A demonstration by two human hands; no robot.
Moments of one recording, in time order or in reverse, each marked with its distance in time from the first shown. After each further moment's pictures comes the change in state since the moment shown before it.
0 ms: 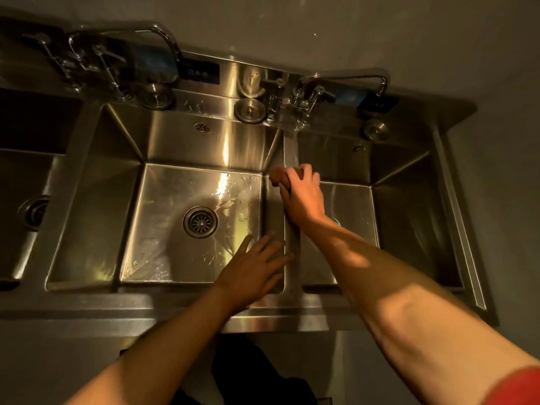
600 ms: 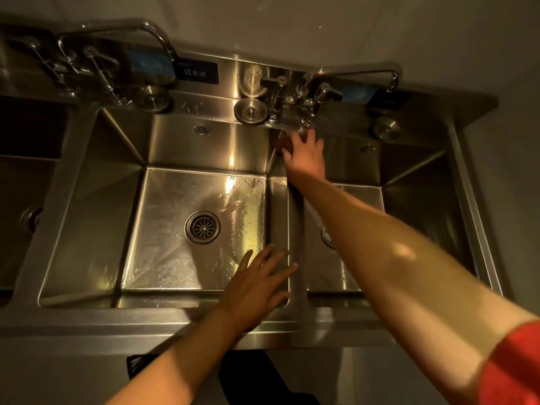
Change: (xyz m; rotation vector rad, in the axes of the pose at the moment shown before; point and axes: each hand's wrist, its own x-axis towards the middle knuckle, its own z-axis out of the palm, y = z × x) left_hand 0.000 0.007 0.016 -0.105 0.009 -0.109; right_hand 0.103 -0.003 -0.002 0.059 0.030 0.113
